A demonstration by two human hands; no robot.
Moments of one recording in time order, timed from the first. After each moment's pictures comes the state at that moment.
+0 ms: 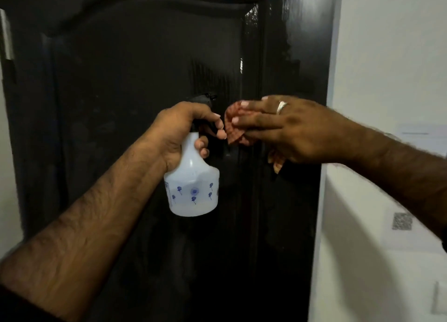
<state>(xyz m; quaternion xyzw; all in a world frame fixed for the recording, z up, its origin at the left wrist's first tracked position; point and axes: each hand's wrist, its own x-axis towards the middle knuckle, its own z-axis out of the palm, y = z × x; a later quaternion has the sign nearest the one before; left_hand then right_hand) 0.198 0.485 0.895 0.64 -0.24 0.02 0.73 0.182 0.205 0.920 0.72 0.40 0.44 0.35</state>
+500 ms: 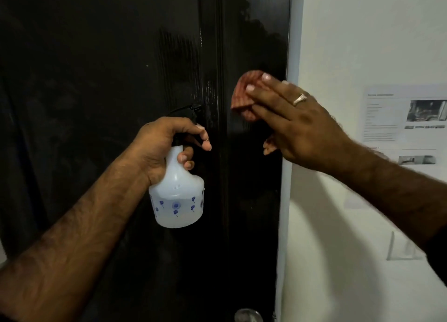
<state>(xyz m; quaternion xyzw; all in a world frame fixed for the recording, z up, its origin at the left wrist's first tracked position) 0.195 0.448 0.829 0.64 -0.25 -0.06 0.72 0.163 0.143 0.838 0.77 0.33 0.50 0.23</state>
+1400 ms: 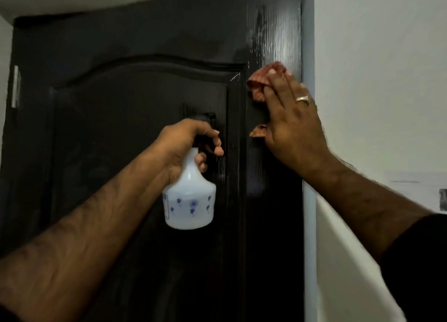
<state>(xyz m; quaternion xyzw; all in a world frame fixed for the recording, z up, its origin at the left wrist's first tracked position) 0.205 0.445 0.952 0.66 -0.24 0.09 0.70 0.222 0.198 0.968 0.70 0.15 0.68 0.12</state>
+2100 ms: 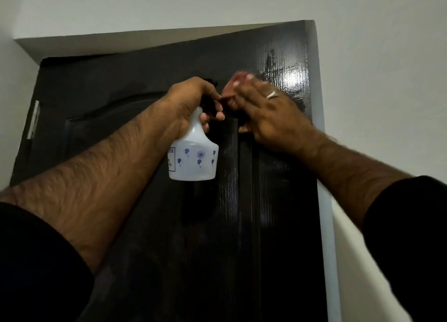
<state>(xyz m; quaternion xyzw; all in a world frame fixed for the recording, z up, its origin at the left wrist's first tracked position) 0.198 0.462 1.080 0.66 -0.25 0.20 0.68 0.246 0.233 1.076 0.67 0.23 0.66 0.25</state>
